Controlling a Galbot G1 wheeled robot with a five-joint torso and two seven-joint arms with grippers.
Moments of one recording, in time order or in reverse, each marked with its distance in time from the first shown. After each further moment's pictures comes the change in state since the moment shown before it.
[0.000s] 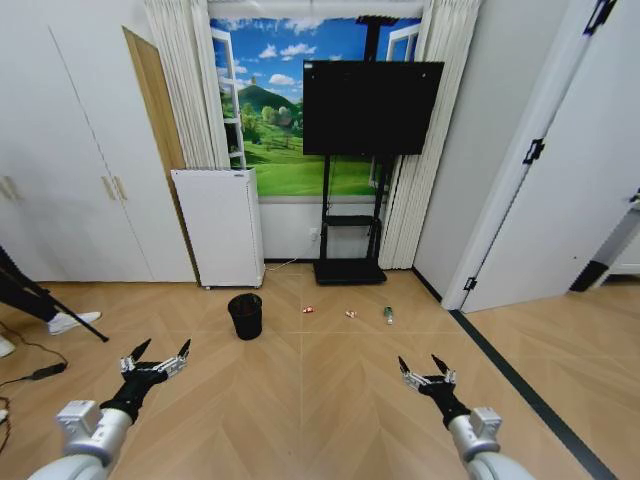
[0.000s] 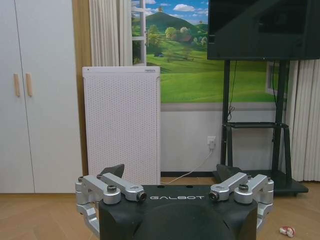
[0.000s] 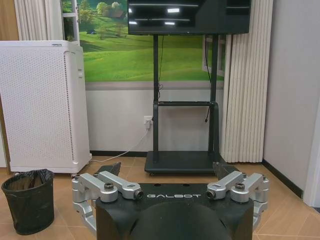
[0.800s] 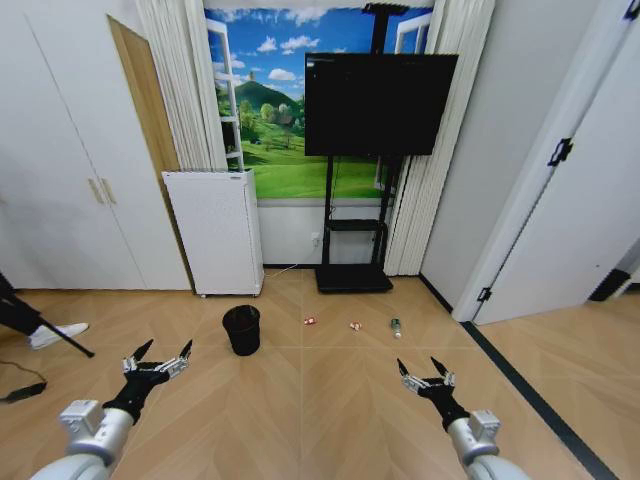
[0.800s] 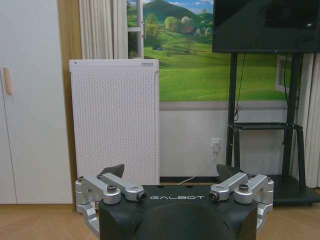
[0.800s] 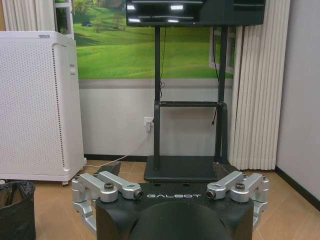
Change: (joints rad) left arm -0.003 0.004 0.011 0.007 0.002 0.000 0.000; right arm -0.006 0.001 -0.004 -0.014 -0.011 0.017 -0.011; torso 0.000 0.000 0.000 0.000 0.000
